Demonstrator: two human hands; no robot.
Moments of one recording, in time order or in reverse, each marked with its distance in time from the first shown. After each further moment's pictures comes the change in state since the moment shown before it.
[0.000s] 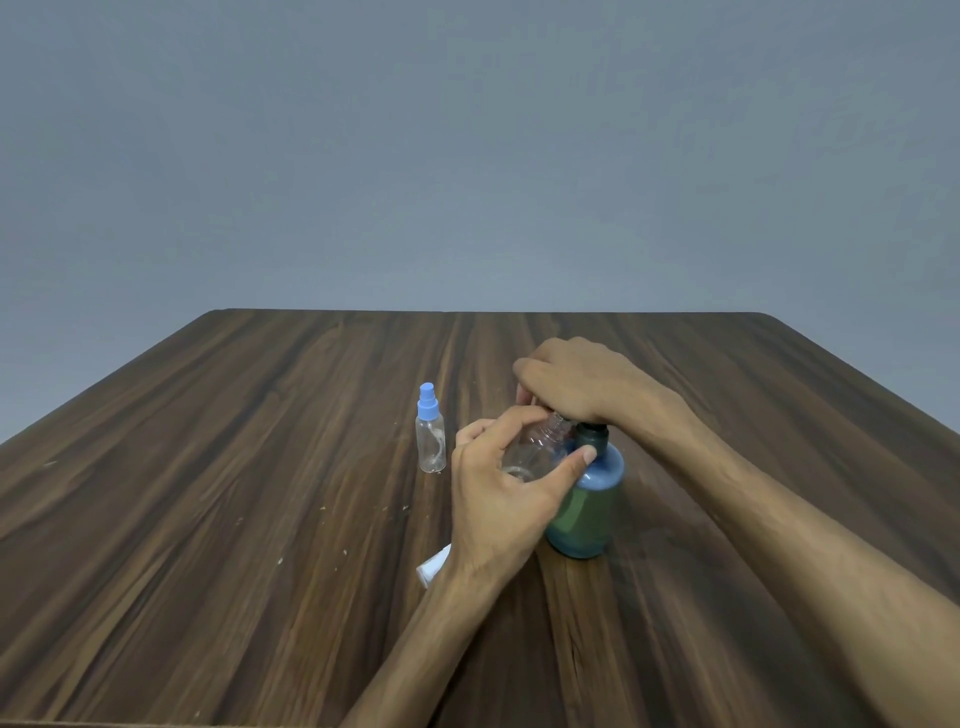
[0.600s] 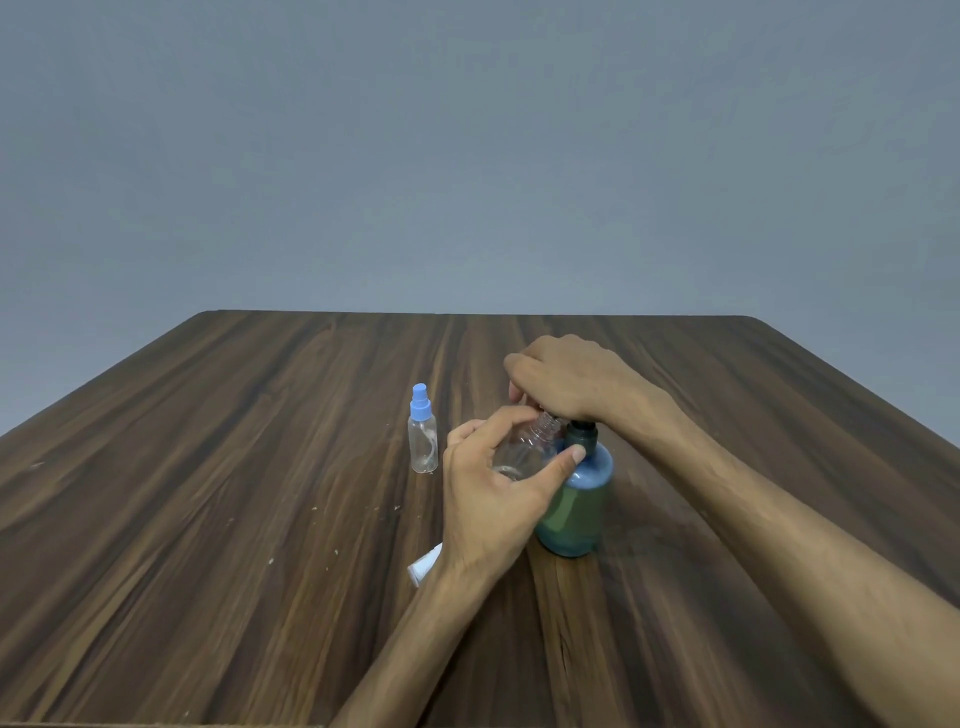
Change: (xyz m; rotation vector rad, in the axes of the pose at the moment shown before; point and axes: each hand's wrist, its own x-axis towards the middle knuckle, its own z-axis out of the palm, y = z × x) left_hand 0.000 0.001 0.000 -0.017 -0.009 -0.001; right_hand 0.001 0.002 0.000 -0.019 0.063 0.007
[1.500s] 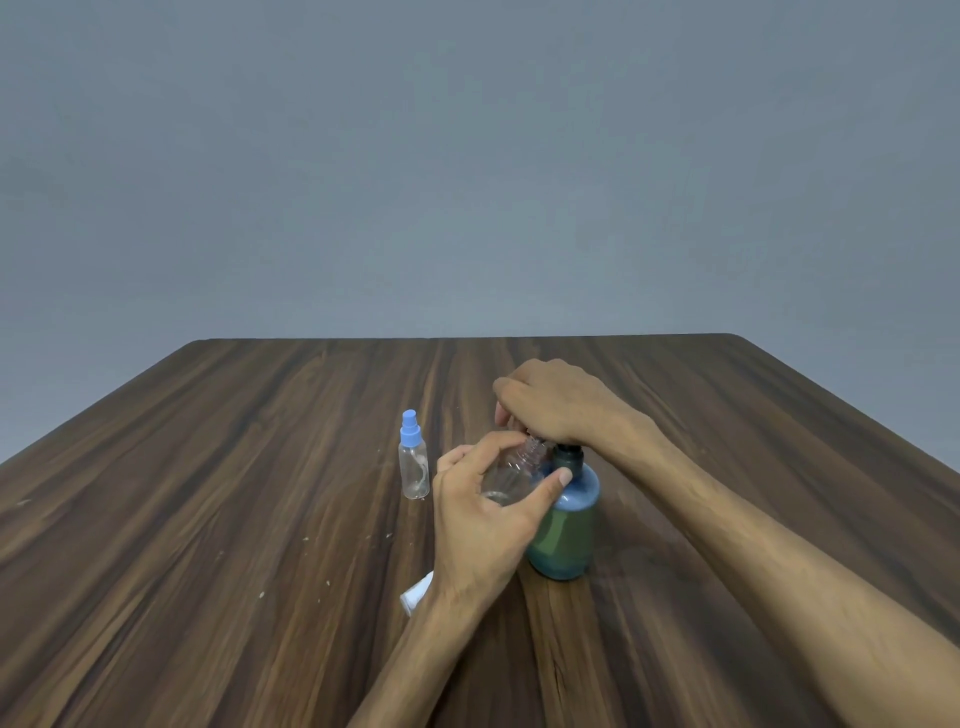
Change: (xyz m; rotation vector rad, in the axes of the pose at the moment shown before) left_hand -0.001 0.004 -0.001 0.041 0.000 0.037; right_hand -0.001 0.004 0.002 0.090 0.028 -0.022
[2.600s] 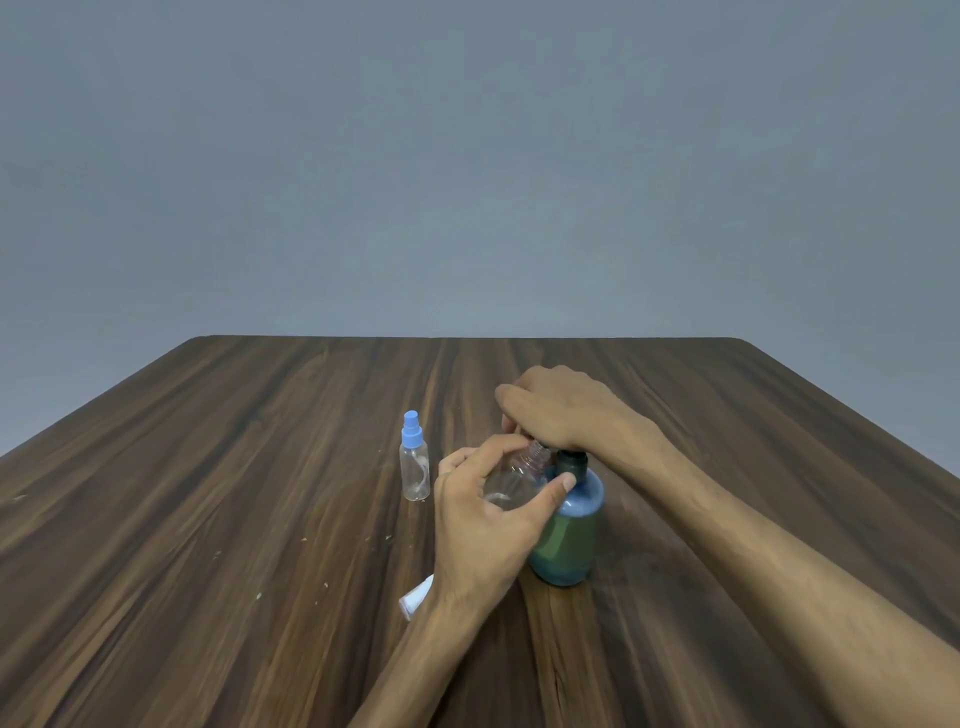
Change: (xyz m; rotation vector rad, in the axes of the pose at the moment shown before) left_hand 0.002 0.000 0.000 -0.036 0.001 -0.030; right_hand 0.003 0.001 0.002 -0.067 -0.043 0.011
